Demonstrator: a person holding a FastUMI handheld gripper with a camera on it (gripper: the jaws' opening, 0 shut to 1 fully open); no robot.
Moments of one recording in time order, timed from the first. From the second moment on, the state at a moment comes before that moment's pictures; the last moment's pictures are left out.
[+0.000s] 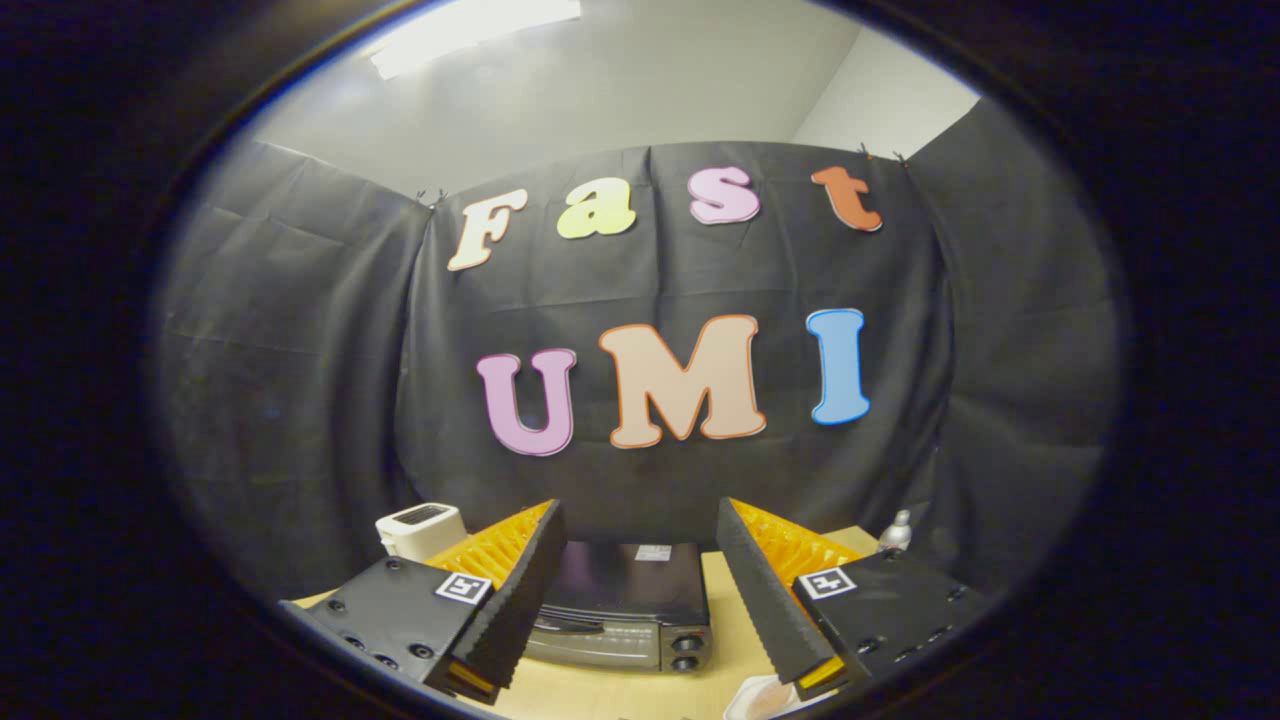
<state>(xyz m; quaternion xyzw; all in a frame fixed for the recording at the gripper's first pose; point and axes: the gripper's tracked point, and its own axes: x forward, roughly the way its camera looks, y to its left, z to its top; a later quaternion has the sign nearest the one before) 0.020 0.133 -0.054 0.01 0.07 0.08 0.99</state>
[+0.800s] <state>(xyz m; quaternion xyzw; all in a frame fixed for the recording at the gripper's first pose) 0.048 0.209 -0.172 0.04 0.12 0.13 0.98</state>
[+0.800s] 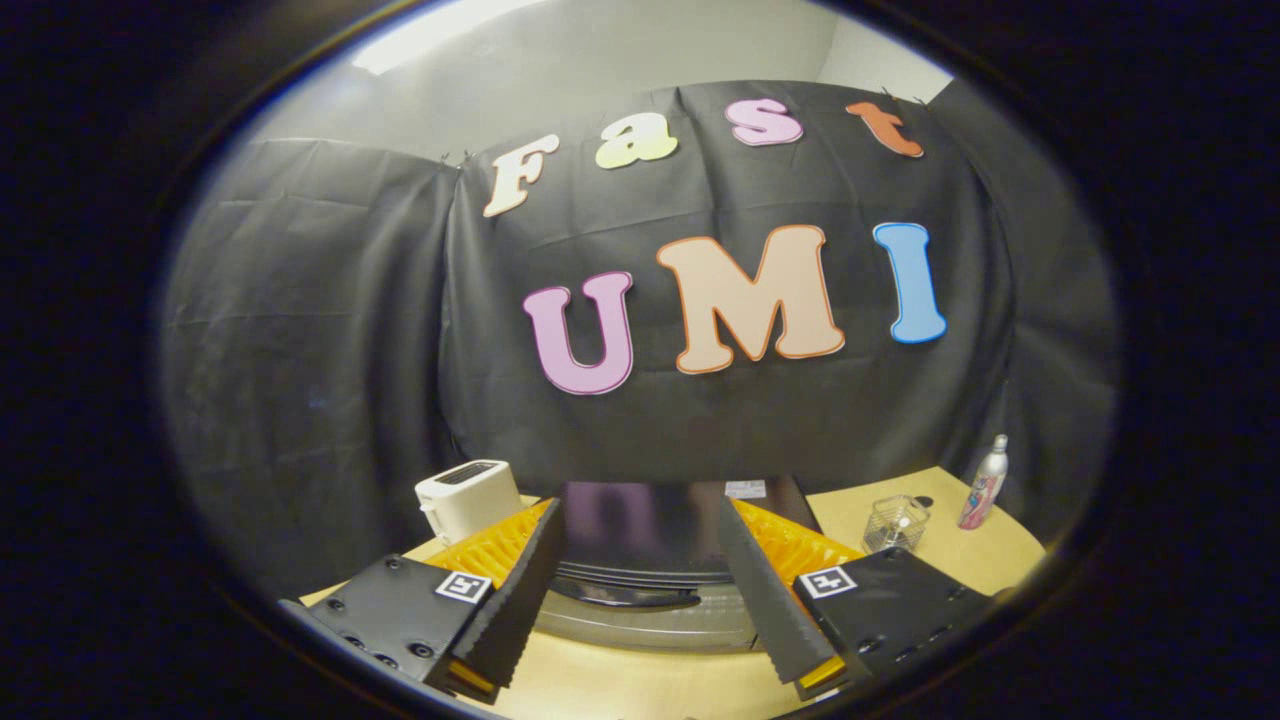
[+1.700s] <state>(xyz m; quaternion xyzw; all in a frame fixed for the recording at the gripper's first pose) 0.090 0.251 -0.278 -0.02 0.14 0.10 0.98</state>
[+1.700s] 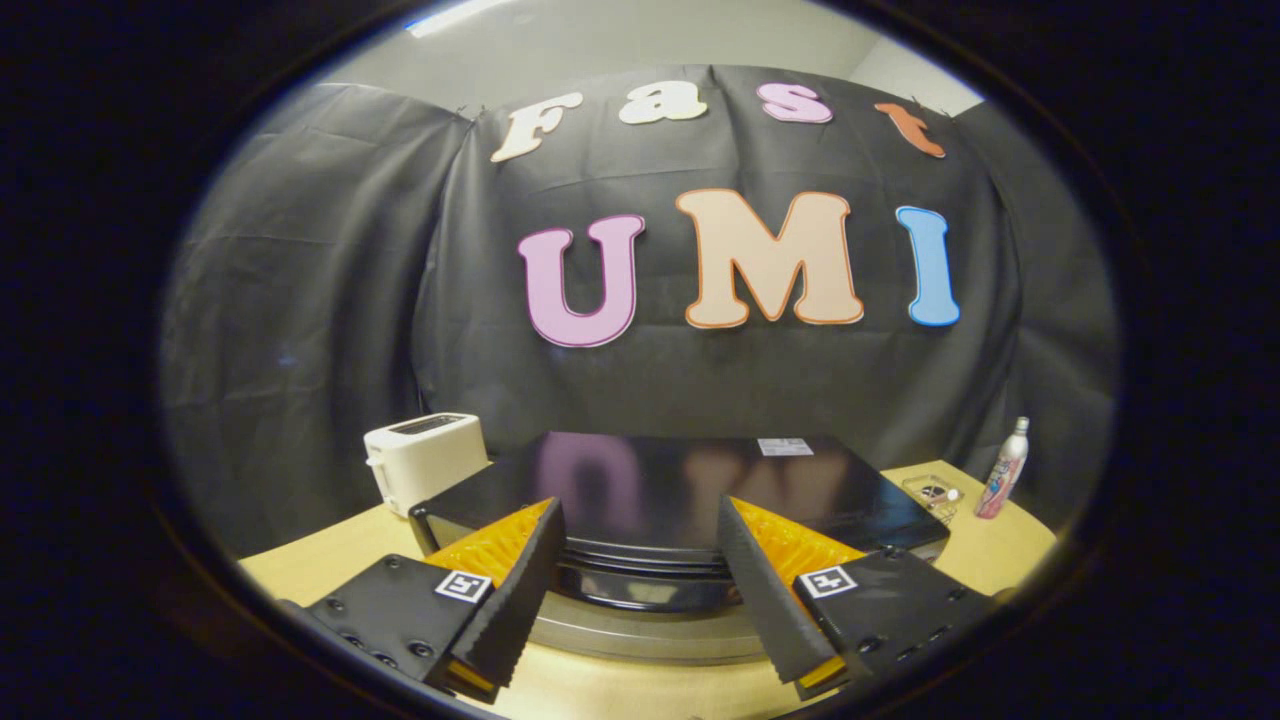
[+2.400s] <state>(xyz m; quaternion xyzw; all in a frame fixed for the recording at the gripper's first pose) 0.049 0.249 -0.272 0.01 0.09 0.12 0.99</state>
